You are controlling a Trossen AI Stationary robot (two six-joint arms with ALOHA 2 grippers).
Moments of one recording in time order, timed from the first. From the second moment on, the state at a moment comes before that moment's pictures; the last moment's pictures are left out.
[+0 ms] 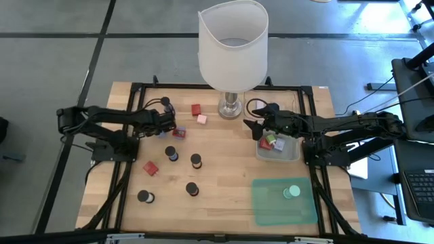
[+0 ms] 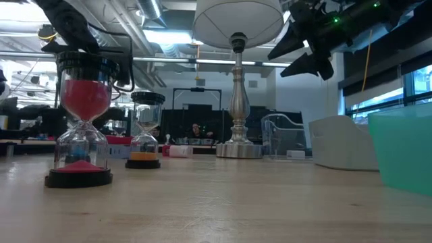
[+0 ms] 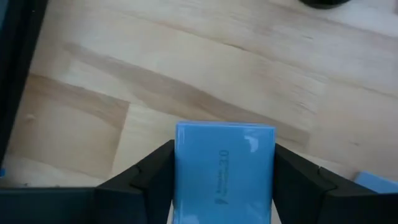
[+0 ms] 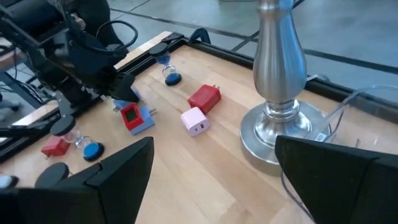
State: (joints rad) left arm 0.35 1.26 0.51 -0.71 -0.32 -1.52; right arm -0.03 1.08 0.63 0.02 0.43 0.54
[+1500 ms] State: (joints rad) left arm 0.20 1.12 0.57 0.53 0.27 -0.84; right arm -0.10 1.38 1.09 0.03 -0.08 -0.19
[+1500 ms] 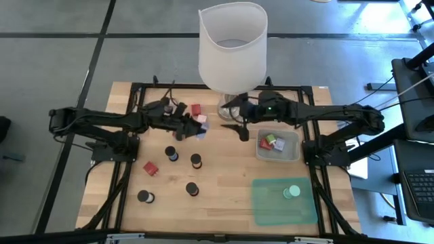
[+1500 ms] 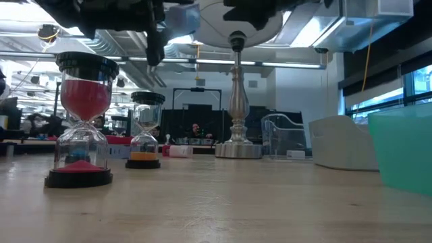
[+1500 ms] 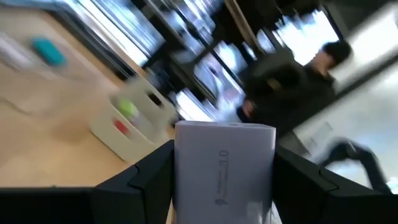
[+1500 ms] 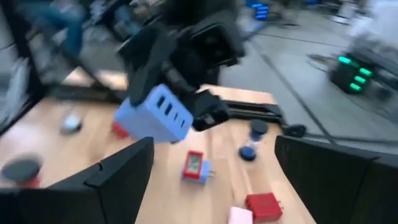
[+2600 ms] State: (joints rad) left arm 0.16 1.35 0.57 0.82 0.42 -1.00; right arm -0.05 1.45 1.15 -0.14 -0.35 -0.16
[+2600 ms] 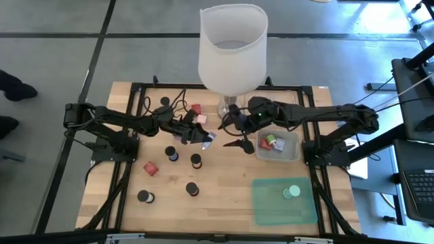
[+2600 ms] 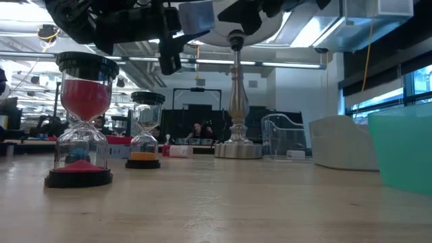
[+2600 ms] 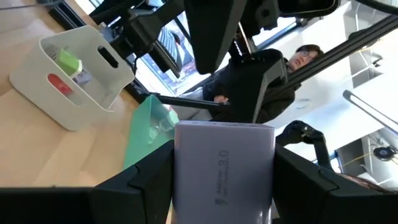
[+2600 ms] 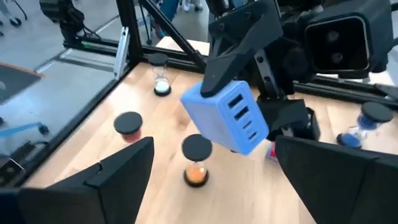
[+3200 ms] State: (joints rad) left arm 0.04 1.47 0.63 0.90 0.32 -1.04; right arm 0.02 1.43 1.15 -0.22 -0.30 -0.30
